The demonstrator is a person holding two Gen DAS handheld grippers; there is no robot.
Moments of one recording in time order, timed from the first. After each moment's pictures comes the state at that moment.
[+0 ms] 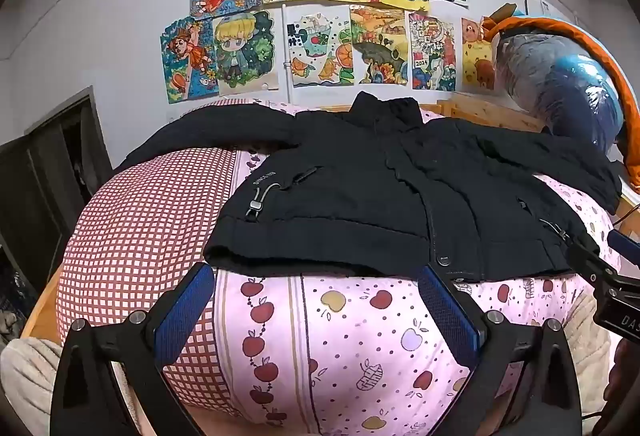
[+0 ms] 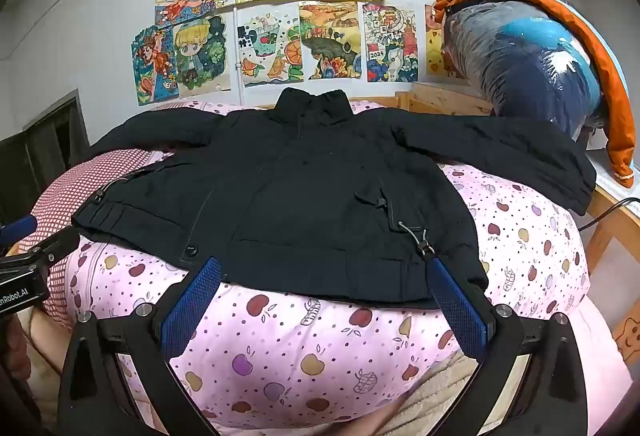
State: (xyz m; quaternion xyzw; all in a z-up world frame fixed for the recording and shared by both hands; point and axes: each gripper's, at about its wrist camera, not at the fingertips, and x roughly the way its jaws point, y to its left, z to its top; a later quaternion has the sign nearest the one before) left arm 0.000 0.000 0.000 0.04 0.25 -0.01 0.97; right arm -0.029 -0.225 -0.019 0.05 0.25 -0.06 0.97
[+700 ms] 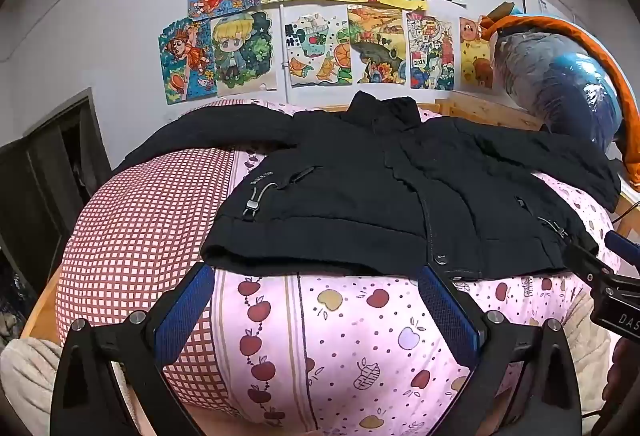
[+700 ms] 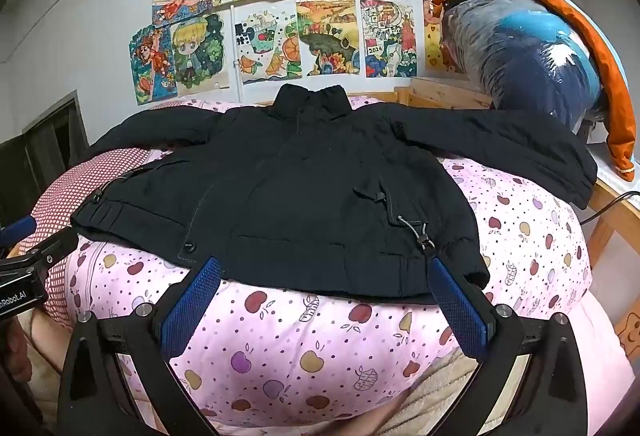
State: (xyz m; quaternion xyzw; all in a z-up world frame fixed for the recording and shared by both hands) left arm 0.002 -0.002 -0.001 0.04 0.25 -0.01 0.97; right arm -0.027 -0.230 -0.024 0.05 0.25 -0.05 0.96
